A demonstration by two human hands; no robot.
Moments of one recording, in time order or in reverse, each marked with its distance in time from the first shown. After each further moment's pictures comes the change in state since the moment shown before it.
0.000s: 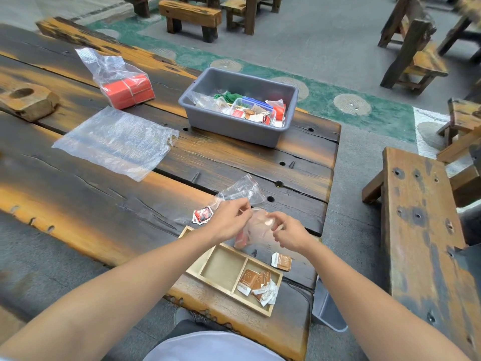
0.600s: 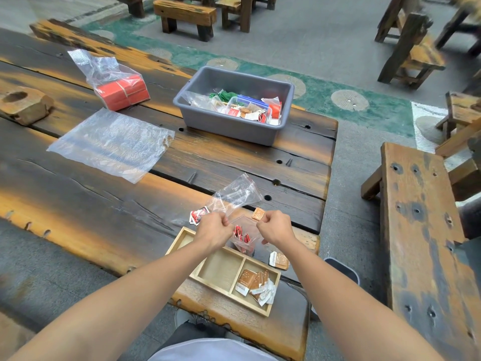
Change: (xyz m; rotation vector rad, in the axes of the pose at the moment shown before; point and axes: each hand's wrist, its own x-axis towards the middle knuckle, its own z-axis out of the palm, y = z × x) left_hand -0.007 -0.038 0.016 0.105 0.080 -0.372; right_hand 0.014 -0.021 0.026 0.026 0.189 0.127
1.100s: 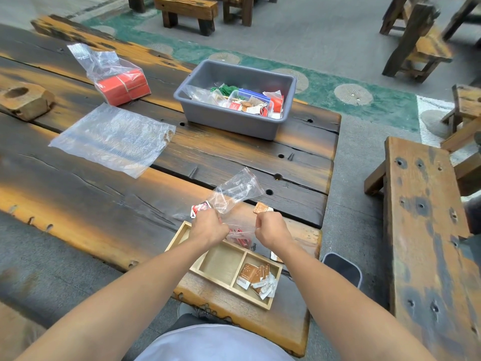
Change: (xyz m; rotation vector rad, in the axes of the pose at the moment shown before) left_hand -0.011 -0.002 -0.009 0.180 0.019 -0.066; right_hand 0.001 0.013 0.021 -0.336 -0.024 -0.164
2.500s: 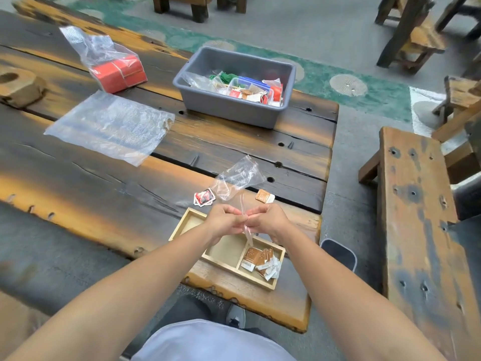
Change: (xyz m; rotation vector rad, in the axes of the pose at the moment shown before) left_hand -0.018 -0.007 0.015 -0.933 -0.337 -0.198; right_hand -0.035 -0.026 0.000 0.900 -0.176 0.254
